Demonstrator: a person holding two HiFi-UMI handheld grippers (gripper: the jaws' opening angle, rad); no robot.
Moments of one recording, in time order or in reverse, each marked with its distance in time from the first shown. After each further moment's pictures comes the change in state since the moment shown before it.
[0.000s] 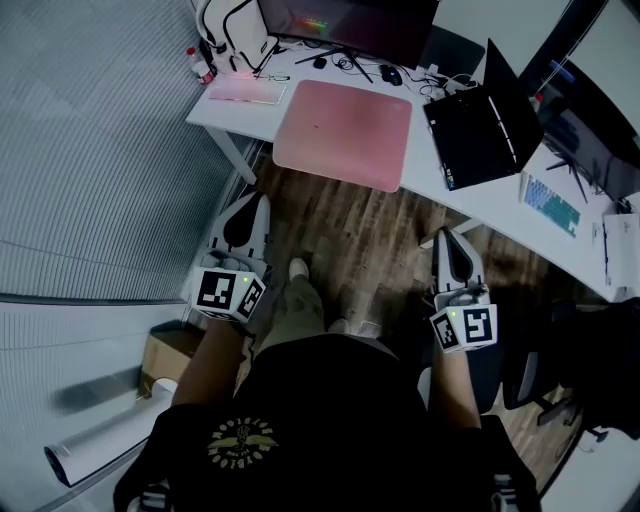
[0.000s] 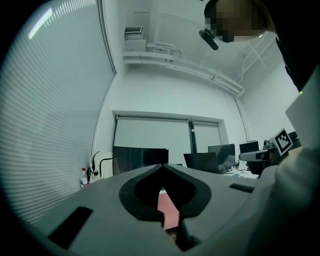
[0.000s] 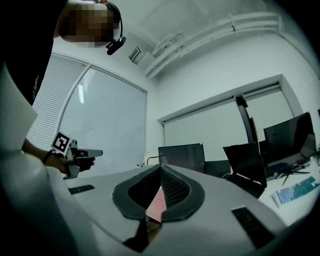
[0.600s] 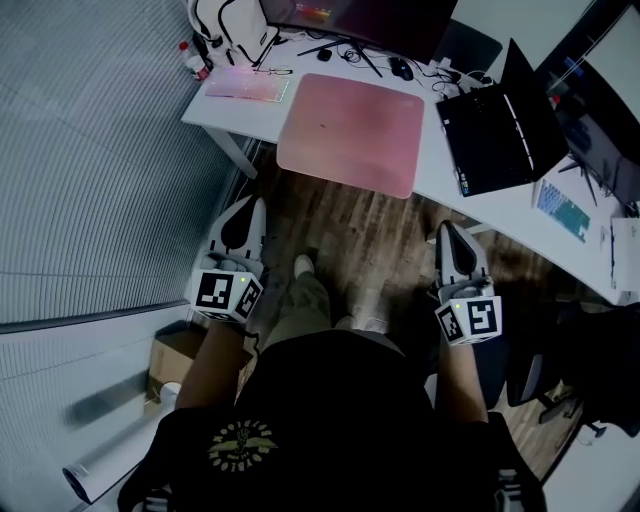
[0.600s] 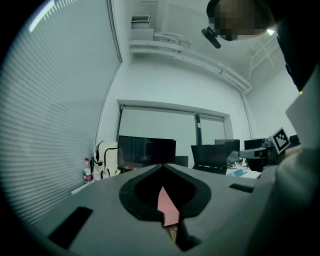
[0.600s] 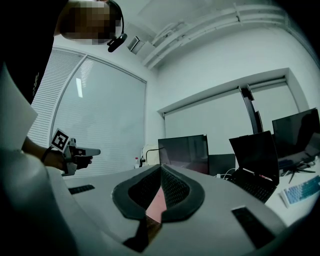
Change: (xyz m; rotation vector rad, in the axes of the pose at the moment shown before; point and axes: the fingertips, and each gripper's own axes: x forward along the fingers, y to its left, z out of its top) left arm 0.042 0.069 -0.043 -0.043 0.082 0.018; right arm 0.081 -0.006 -0.034 -0.005 0.077 0.006
